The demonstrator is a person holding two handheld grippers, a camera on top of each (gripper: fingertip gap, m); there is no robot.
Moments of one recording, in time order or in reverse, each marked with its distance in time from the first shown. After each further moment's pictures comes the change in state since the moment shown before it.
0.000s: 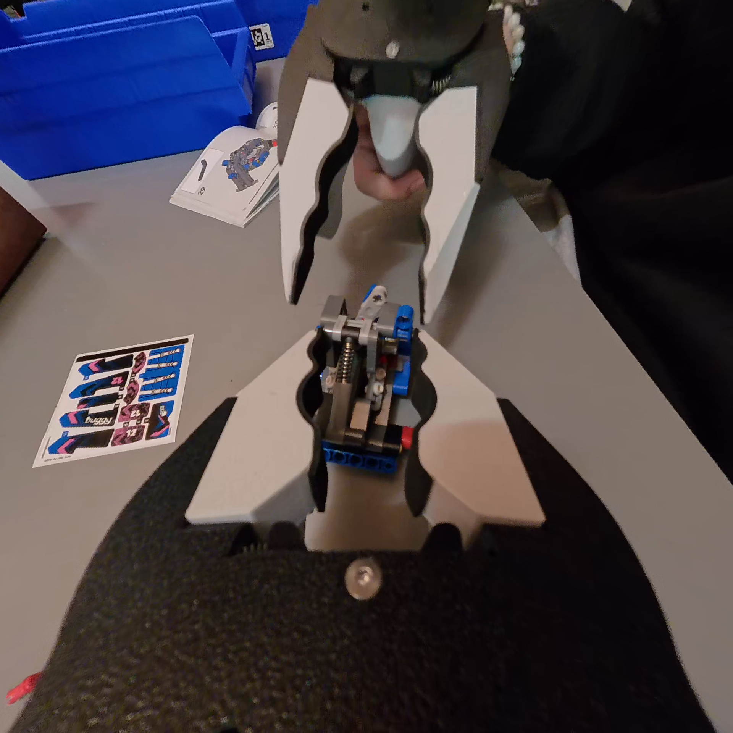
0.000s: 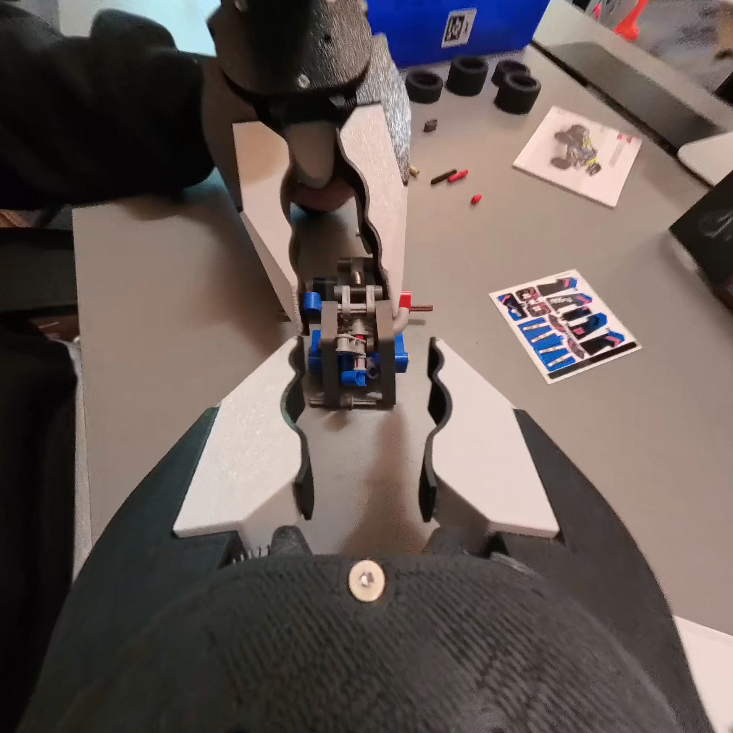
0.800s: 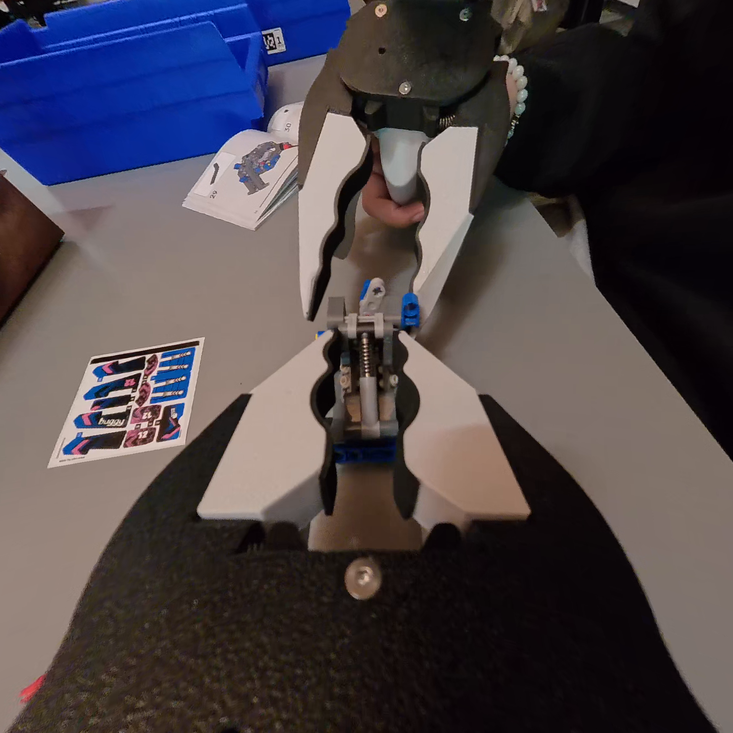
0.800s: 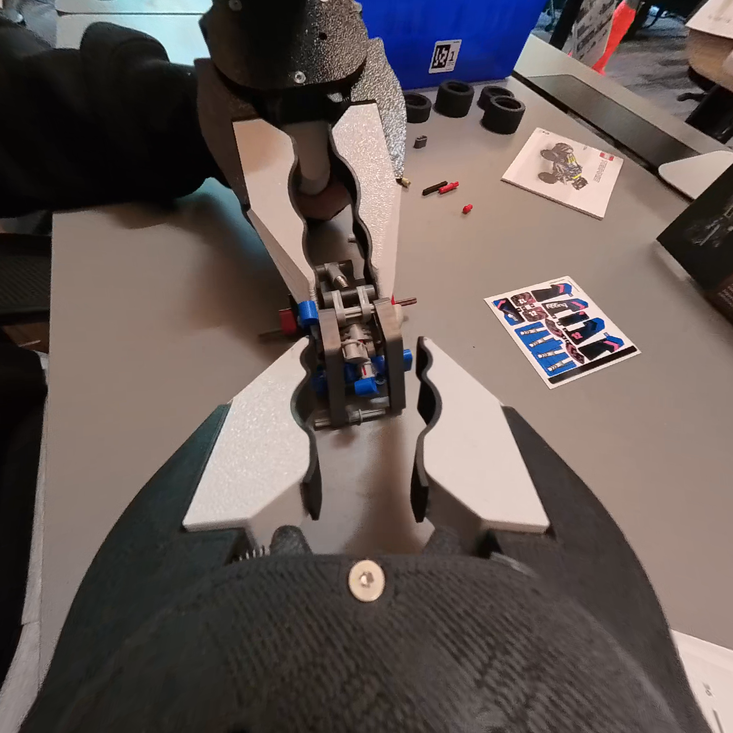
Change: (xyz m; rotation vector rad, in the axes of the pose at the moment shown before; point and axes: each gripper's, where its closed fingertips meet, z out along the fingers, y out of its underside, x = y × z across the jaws) left arm -0.005 -0.001 0.003 0.001 -0.026 0.012; right arm 0.004 0.005 0.008 0.072 0.025 -0.012
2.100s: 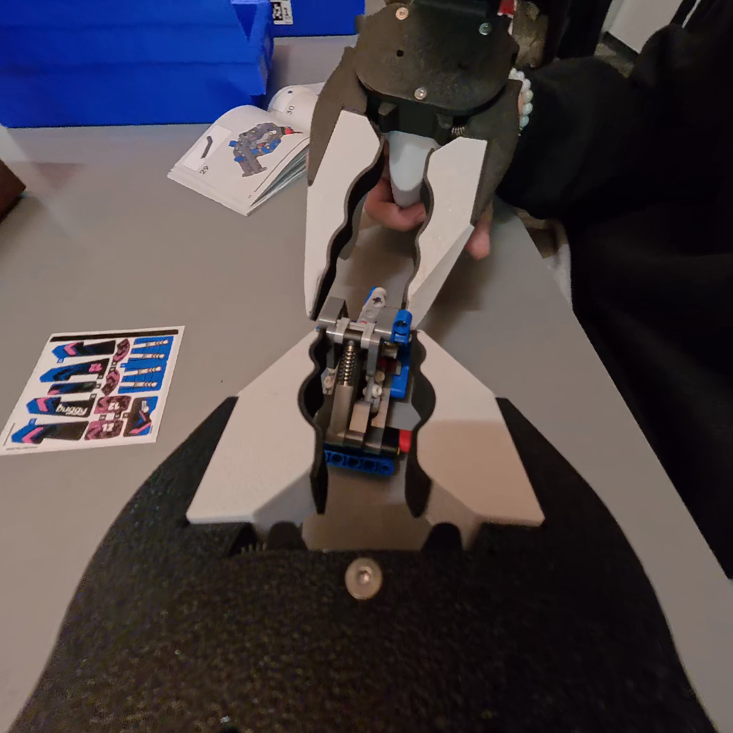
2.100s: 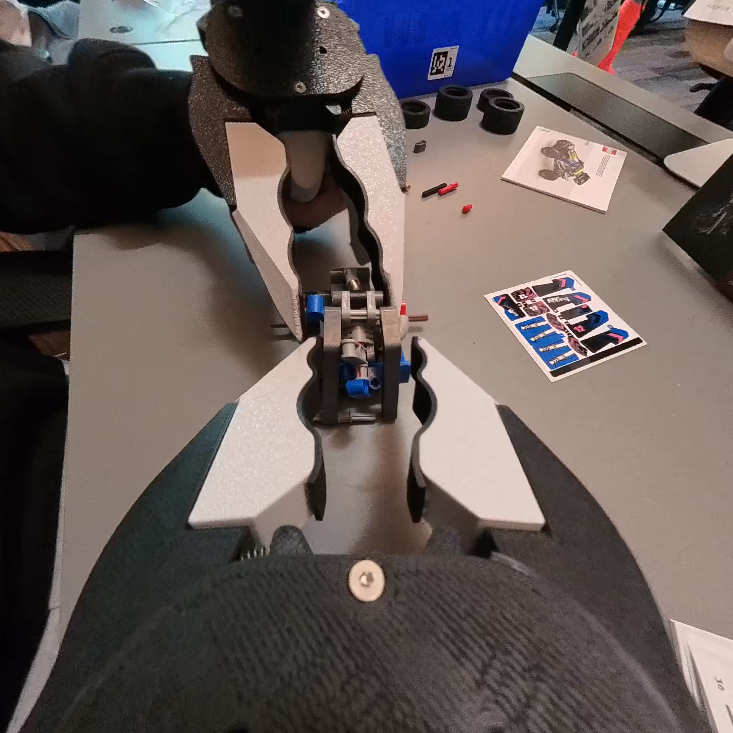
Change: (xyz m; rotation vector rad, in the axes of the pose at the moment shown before) left arm 0.002 -0.005 0.006 -0.024 0.024 -0.131; right arm 0.002 -0.001 -0.006 0.020 -0.024 0.045
